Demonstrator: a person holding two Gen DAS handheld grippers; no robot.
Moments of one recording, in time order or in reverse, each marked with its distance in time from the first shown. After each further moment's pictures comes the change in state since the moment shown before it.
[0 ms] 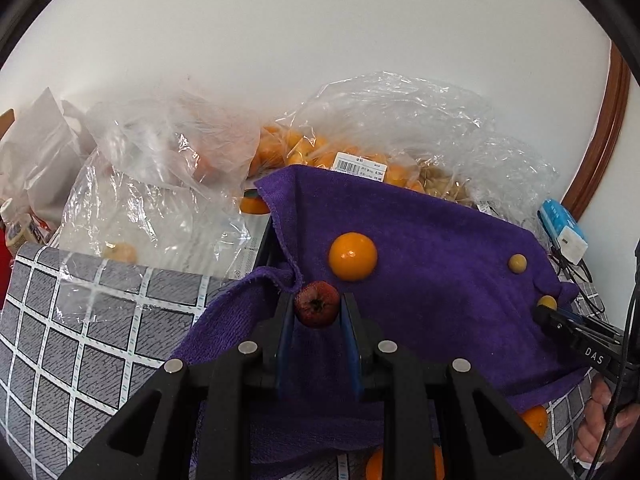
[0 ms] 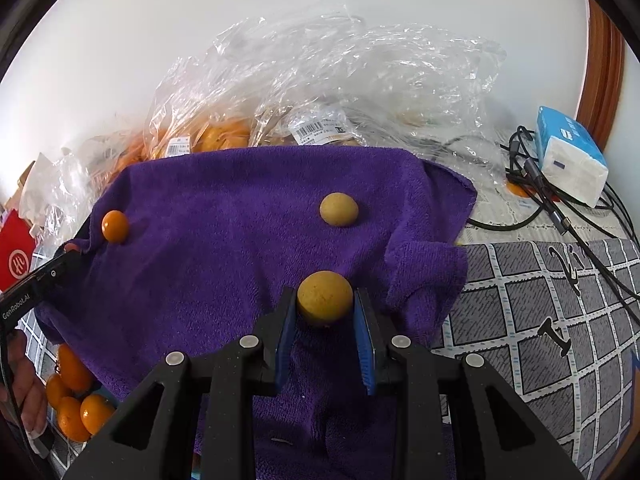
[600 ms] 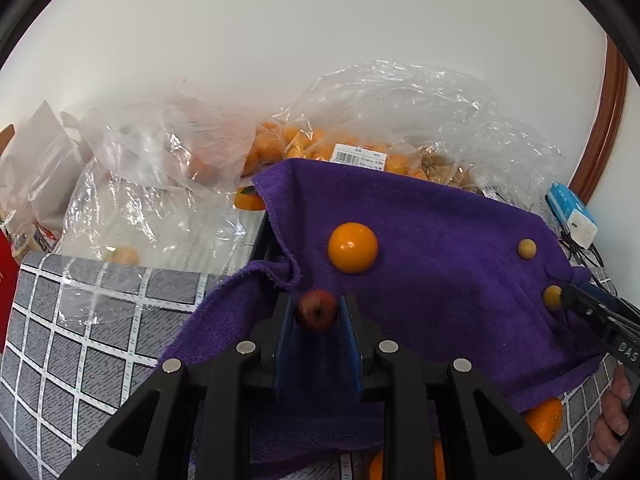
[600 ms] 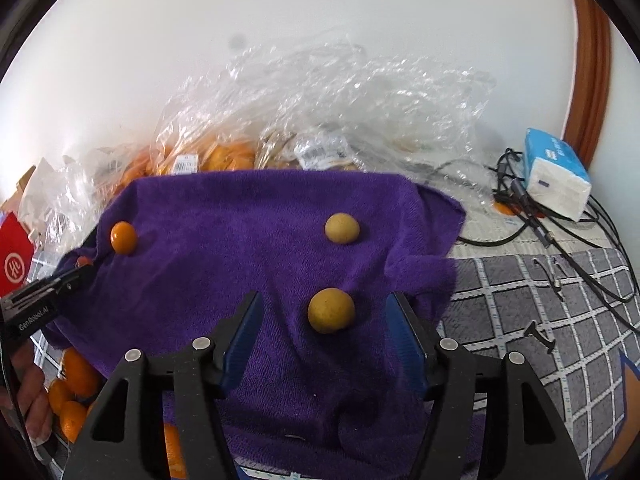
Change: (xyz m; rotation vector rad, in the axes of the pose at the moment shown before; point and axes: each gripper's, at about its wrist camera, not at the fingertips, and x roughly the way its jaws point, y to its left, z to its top) left arm 0.004 -0.008 -0.001 0.051 0.003 0.043; right arm -0.028 0.008 -0.003 -0.005 -0.108 -0.035
